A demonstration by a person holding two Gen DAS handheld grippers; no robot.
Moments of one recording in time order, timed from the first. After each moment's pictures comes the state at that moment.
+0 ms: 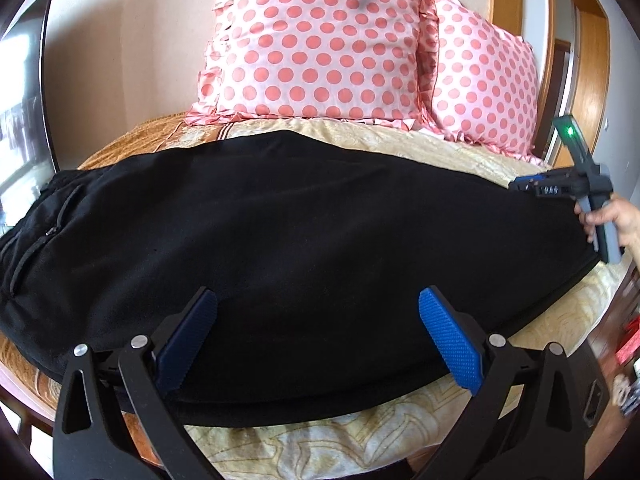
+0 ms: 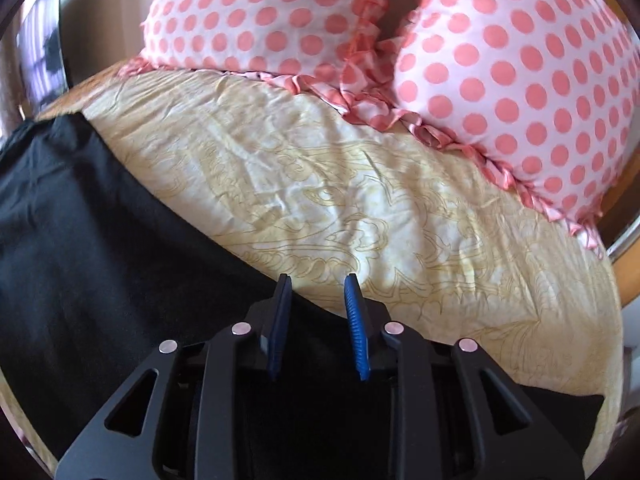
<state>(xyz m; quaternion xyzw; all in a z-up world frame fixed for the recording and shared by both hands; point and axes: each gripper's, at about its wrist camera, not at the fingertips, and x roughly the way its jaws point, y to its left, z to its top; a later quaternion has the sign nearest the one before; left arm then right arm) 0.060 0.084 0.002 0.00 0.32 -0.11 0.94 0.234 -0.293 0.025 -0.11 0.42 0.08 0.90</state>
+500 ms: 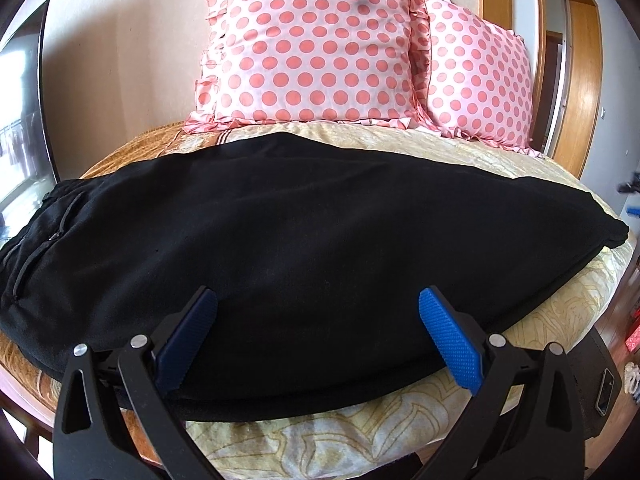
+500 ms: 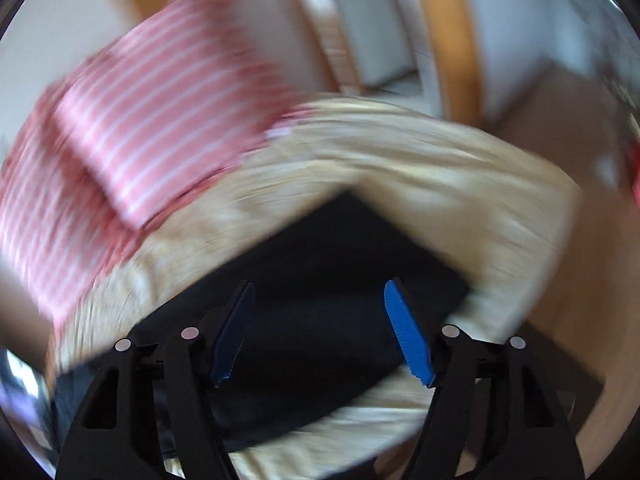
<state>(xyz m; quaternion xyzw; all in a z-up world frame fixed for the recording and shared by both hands) 0.053 0.084 -0.002 0.02 0.30 -0.11 0.95 0.019 -0.547 0.063 0.32 0.31 -0.23 0.86</state>
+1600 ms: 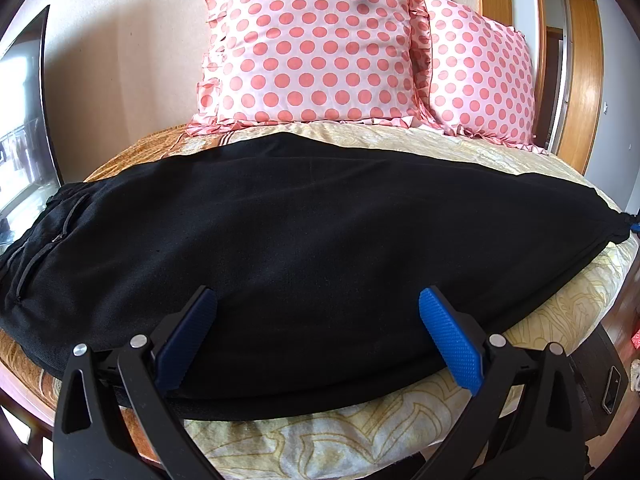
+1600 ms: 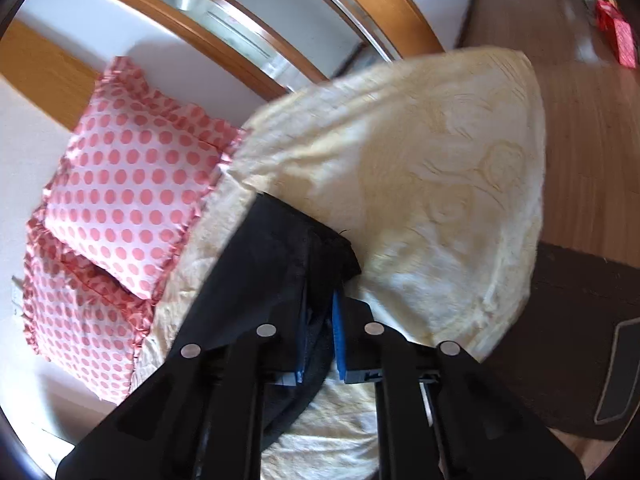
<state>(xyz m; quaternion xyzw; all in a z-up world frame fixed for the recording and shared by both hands) 0.053 0.083 -0.003 0.02 0.30 -0.10 0.95 -0.013 -0.592 0.003 0.48 0.22 -0.21 0.82</state>
